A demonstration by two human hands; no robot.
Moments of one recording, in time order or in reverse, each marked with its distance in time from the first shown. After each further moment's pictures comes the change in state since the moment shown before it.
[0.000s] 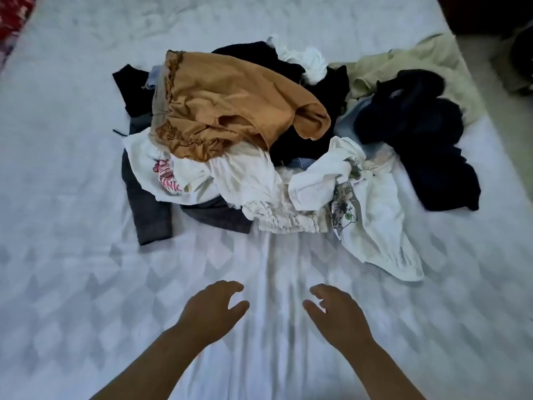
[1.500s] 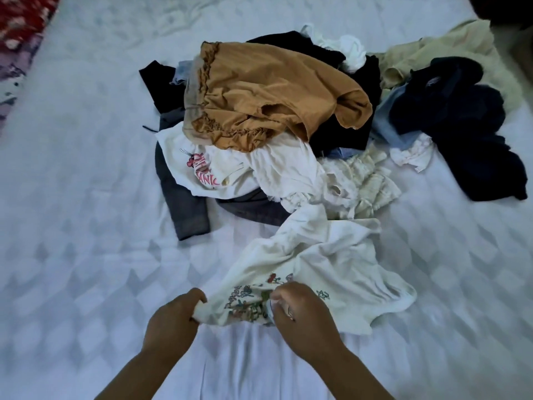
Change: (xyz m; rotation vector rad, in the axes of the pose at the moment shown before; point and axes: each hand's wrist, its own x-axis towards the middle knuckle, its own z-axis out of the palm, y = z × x) left_hand -0.029 -0.158 -0.008 -0.002 0.185 -0.154; right_hand -0.002 -0.129 0.088 0.222 0.133 -0.351
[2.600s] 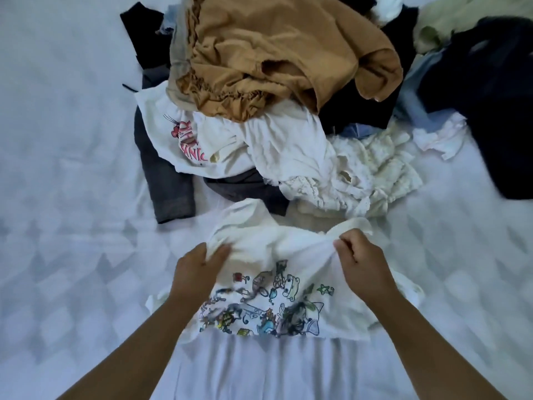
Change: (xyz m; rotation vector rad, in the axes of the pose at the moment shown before) left_hand 0.087 0.058 0.034 -0.595 0.203 -0.183; right_hand 0.075 0.105 -0.060 -0.014 0.184 0.201
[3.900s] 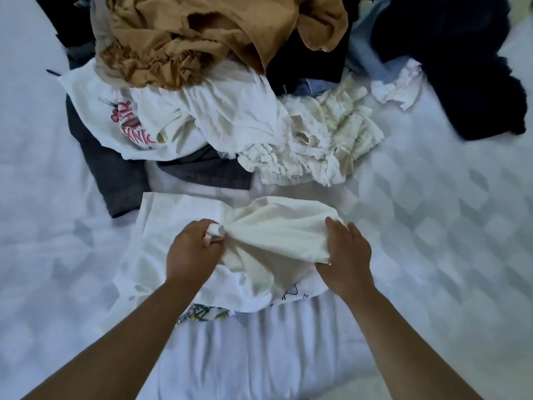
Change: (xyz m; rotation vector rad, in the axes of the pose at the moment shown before) left_hand -0.007 0.016 0.048 0.170 -0.012 0.275; right_hand -0.044 0.082 0.035 -0.351 0.003 0.105
